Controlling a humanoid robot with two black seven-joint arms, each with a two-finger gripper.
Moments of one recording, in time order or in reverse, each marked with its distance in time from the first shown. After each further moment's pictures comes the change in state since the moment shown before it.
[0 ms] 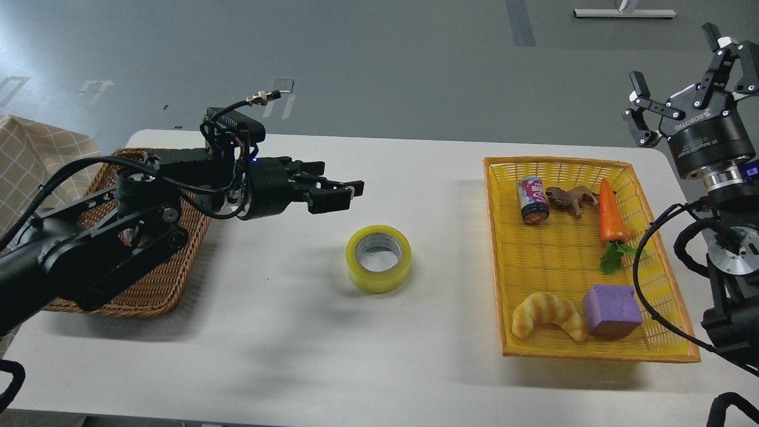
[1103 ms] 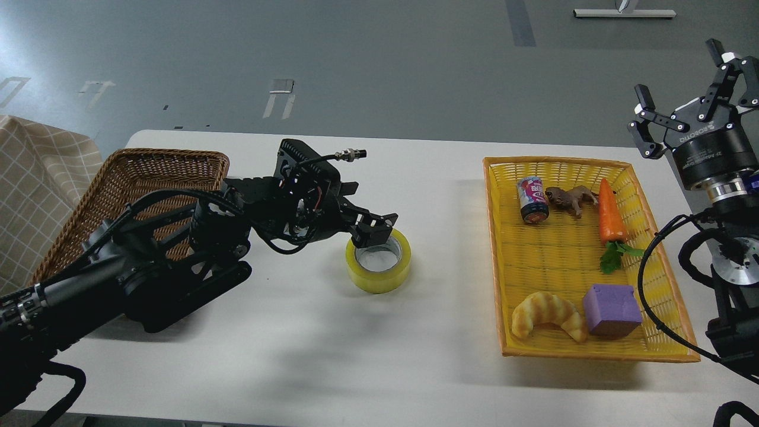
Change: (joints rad) left arm -0.016 -0.200 0.103 0.043 0.219 -0.021 0.164; right arm -0.024 -0.009 0.010 0.001 0.000 0.000 0.002
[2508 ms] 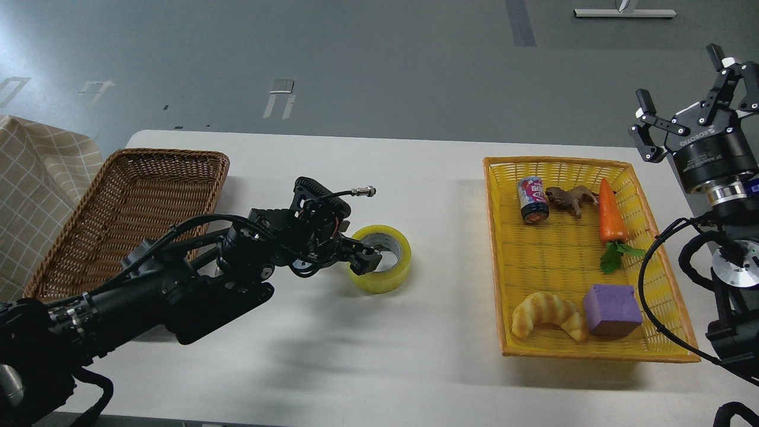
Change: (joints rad) left arm 0.005 -0.092 0.114 0.193 -0.005 0.000 0.060; right arm -0.001 0.000 0.001 -0.019 0.000 0.000 0.005
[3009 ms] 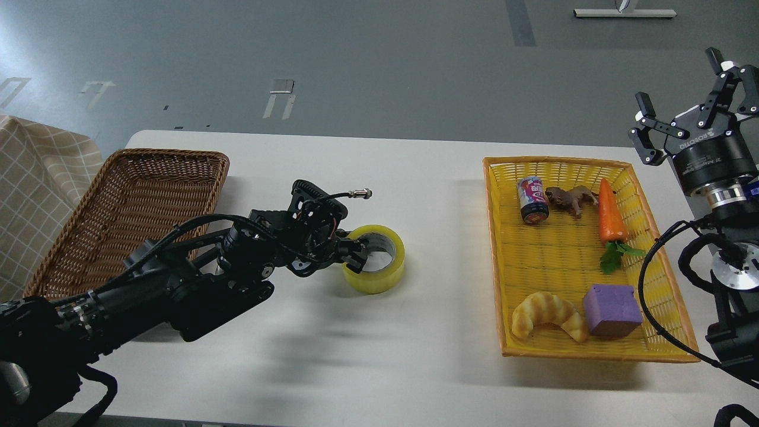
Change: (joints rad) left arm -0.028 -0.007 0.014 0.051 -0.008 -0.001 -0.028; right arm -0.007 0.004 0.004 -0.002 0.000 0.000 0.000
